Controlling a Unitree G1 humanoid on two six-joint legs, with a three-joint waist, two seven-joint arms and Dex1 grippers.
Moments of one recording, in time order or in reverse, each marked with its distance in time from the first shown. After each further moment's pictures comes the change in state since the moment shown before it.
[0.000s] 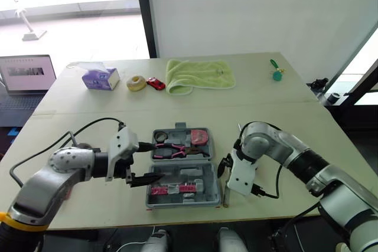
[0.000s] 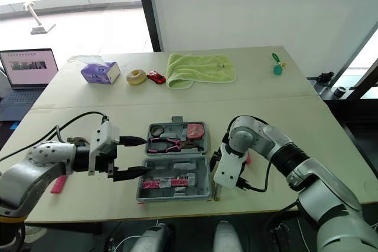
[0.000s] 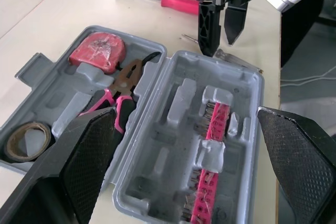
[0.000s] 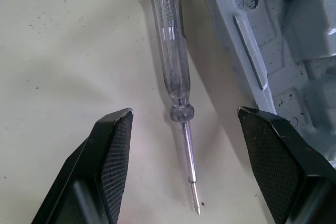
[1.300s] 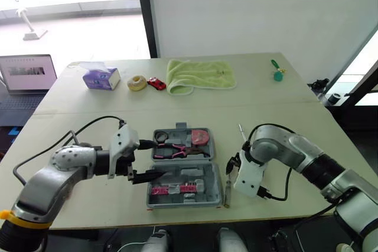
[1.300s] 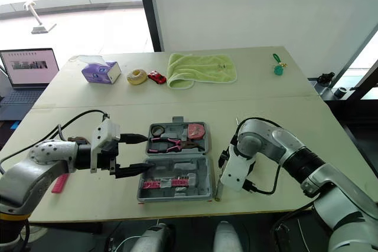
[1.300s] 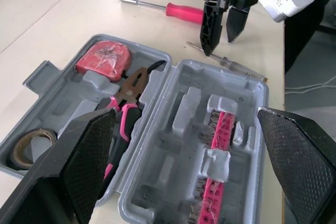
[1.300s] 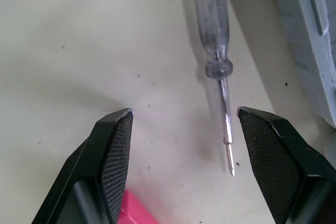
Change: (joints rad) left arm -0.022 -0.034 -0.002 0.018 0.001 -0.004 0.008; right arm 0.034 -0.103 -0.005 -0.105 -0.122 0.063 -0.108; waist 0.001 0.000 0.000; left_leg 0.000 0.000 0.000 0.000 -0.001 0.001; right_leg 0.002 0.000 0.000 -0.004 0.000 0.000
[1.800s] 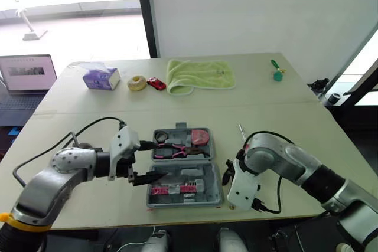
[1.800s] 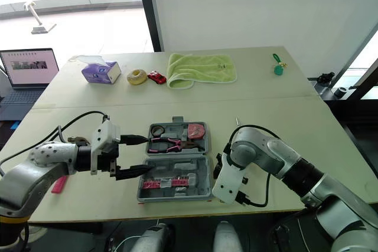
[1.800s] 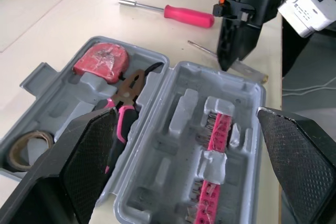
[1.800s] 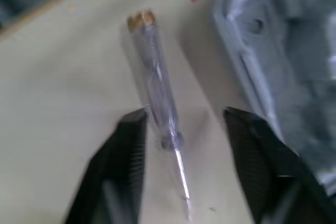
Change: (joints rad) left arm 0.009 0.000 0.002 -0.017 -0.011 0.000 0.016; right arm 0.085 -0.017 0.001 -0.214 0.001 0.125 0.004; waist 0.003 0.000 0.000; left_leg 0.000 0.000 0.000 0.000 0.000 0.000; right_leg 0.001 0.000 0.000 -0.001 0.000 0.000
